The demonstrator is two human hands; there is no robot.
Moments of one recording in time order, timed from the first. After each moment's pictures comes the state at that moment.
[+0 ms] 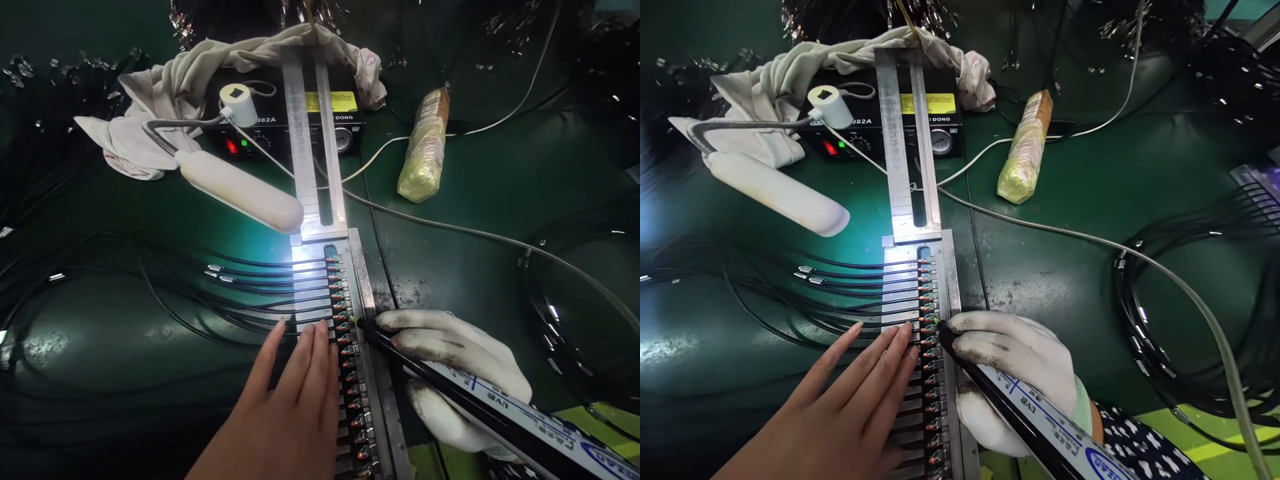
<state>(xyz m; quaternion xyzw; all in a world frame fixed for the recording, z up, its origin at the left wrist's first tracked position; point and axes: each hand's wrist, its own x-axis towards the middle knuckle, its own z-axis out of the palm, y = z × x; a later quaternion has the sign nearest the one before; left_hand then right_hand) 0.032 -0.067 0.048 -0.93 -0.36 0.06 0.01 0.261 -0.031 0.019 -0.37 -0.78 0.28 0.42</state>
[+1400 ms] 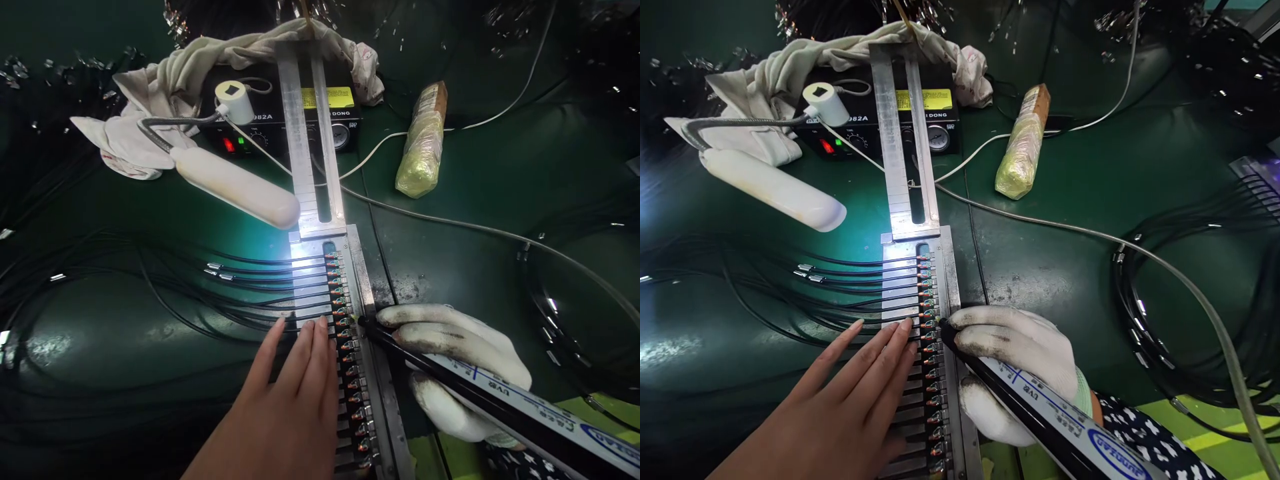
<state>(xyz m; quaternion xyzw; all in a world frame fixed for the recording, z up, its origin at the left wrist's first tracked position) 0.032 -0.066 0.050 -0.93 -0.36 0.08 0.01 0.260 -0.028 0.021 -0.37 -0.77 0.27 0.44</state>
